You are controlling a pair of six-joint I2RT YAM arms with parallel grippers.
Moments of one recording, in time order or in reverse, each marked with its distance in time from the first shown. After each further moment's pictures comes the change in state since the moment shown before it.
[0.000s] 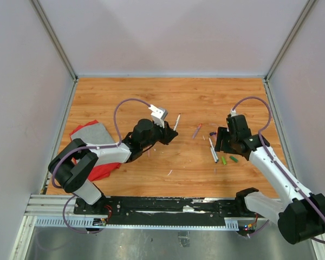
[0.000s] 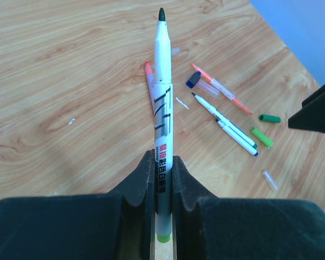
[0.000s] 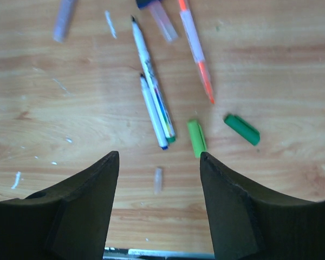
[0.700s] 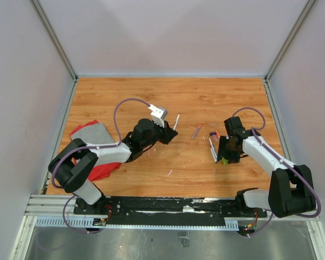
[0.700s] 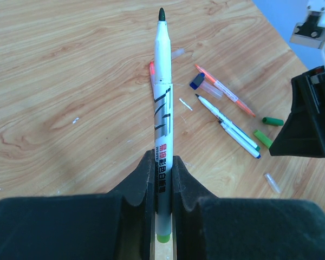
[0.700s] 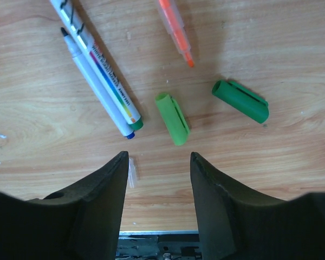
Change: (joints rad) left arm 0.000 0.000 0.008 -0.011 -0.020 -0.005; right arm -0.098 0.244 -0.037 -0.089 -0.078 0.021
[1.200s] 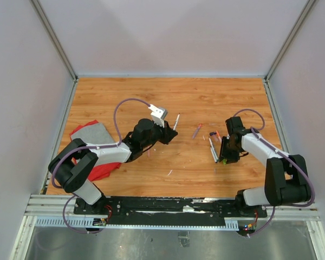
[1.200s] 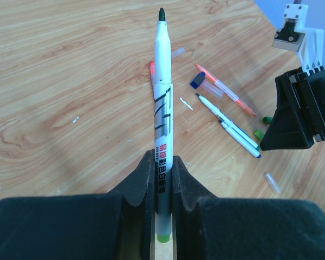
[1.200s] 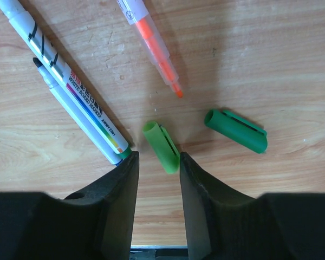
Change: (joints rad) left arm 0.000 0.000 0.002 -0.006 -0.001 -0.002; right arm -0.067 0.117 -0.017 0.084 -0.036 -0.037
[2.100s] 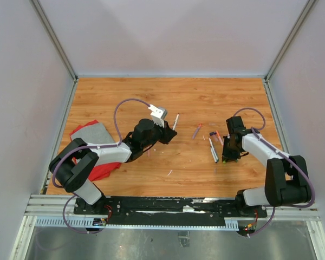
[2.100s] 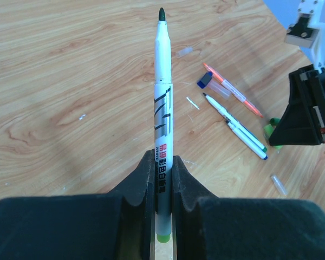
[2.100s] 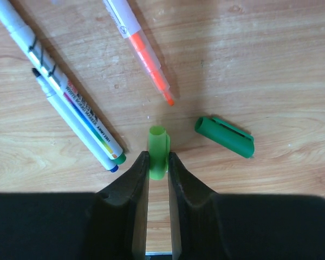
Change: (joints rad) left arm 0.000 0.007 0.000 -0.006 -0.019 0.000; right arm -0.005 0.014 -0.001 0.020 0.032 -0.018
